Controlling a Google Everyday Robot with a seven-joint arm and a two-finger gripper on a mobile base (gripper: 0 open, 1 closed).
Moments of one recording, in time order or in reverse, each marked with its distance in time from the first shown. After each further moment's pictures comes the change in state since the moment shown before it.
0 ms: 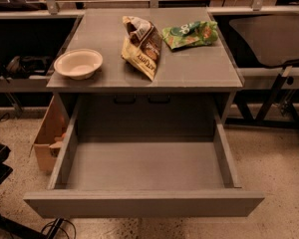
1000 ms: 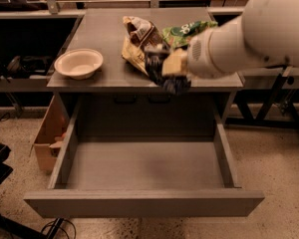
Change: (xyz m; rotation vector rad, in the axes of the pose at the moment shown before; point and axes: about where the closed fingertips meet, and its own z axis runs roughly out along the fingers) arm 0.229 0.022 0.045 -0.210 0.215 0.343
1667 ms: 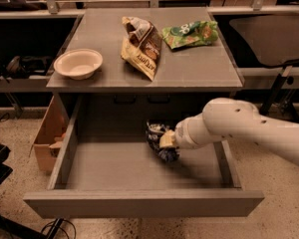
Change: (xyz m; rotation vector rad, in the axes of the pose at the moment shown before) arm 0.185 -0.100 0.167 0.001 0.301 0.109
